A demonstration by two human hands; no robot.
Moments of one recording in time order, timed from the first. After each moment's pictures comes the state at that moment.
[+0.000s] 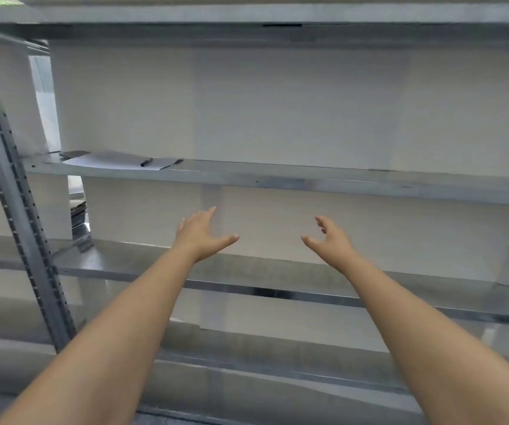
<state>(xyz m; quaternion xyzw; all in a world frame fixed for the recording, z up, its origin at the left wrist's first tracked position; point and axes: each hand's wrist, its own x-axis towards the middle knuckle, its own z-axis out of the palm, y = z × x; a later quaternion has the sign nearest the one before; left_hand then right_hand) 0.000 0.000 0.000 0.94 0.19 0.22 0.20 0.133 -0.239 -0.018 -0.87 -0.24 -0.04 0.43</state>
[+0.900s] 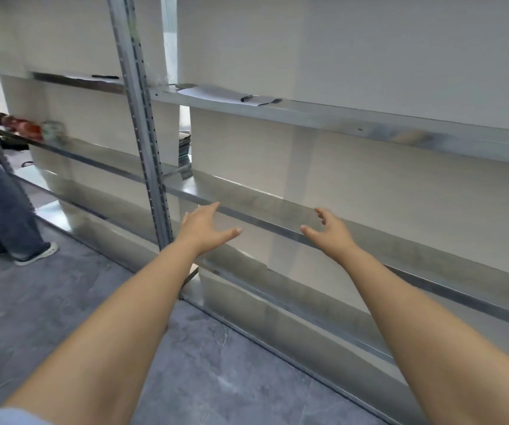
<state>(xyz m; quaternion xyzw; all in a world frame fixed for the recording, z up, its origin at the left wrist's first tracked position) -0.131 0.045 -0.088 0.89 0.37 0.18 0.20 0.068 -0.130 -0.090 -0.83 -0.37 0.11 0.40</state>
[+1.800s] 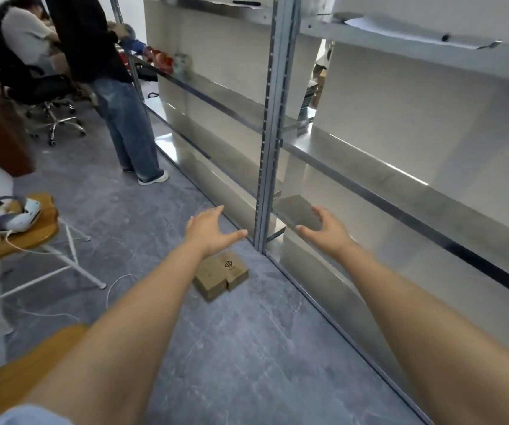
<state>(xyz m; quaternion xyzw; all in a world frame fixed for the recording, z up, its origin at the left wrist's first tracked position) -0.338 0.180 -0.186 0.78 0.56 0.14 0.24 -0.098 0.101 -0.181 -0.77 -0.51 0.25 0.29</state>
